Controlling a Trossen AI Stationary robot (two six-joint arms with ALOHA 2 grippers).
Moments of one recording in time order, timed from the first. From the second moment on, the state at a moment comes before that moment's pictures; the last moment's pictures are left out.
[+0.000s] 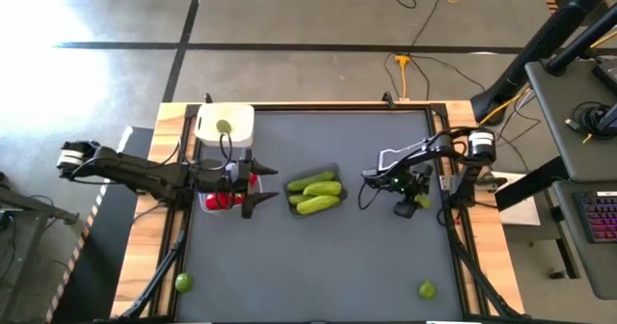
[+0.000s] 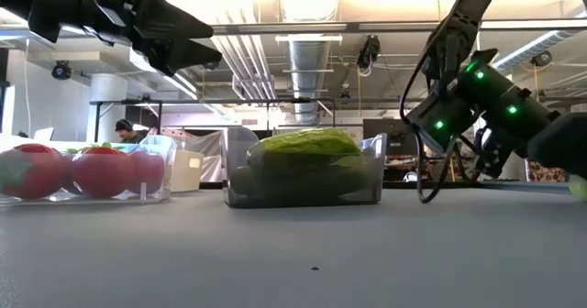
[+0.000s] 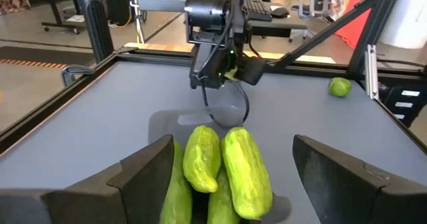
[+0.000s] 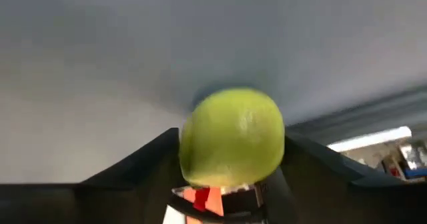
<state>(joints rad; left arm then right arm) -0.09 0.95 0.39 0.35 -0.17 -0.10 -0.19 1.81 0.82 -1.28 -0.16 0.33</state>
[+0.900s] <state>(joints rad) -0.12 0.86 0.44 0.25 -0.17 -0.08 -0.01 1.65 1.34 -1.22 -0.02 0.36</state>
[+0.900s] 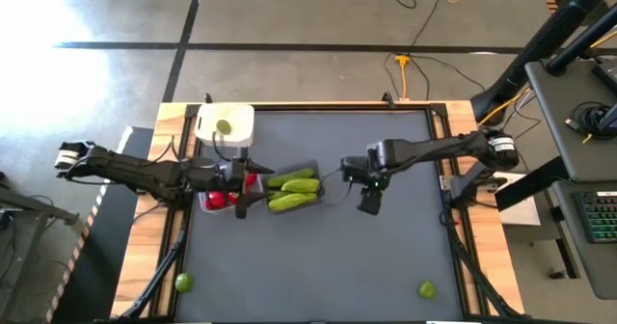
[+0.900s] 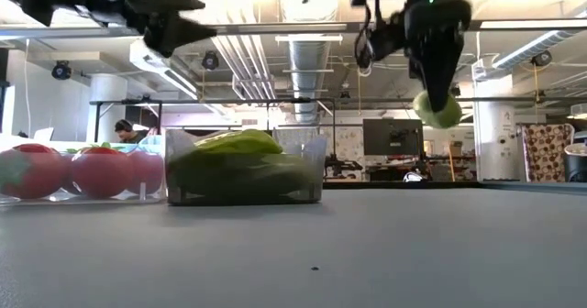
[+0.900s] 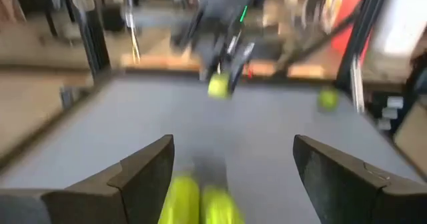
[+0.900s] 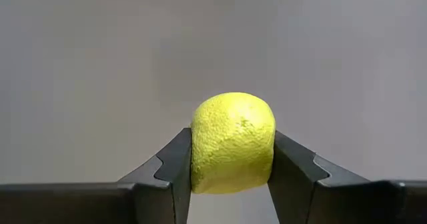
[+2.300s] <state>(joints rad) 0.28 1.79 1.17 -0.40 -0.18 -0.04 0.30 1.65 1.35 -0.93 0.06 0.50</state>
